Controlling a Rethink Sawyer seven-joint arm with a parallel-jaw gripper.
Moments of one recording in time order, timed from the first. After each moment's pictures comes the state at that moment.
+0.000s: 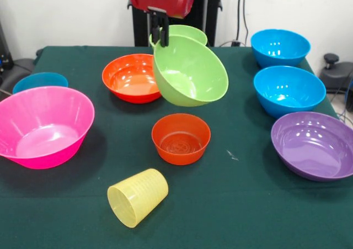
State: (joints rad) arm -0.67 -0.88 0.51 1.83 -0.46 0.79 2.28
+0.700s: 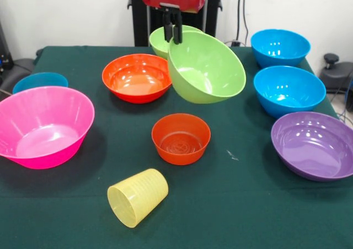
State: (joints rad) arm -0.71 -0.88 0.61 1.83 -0.46 0.82 2.28
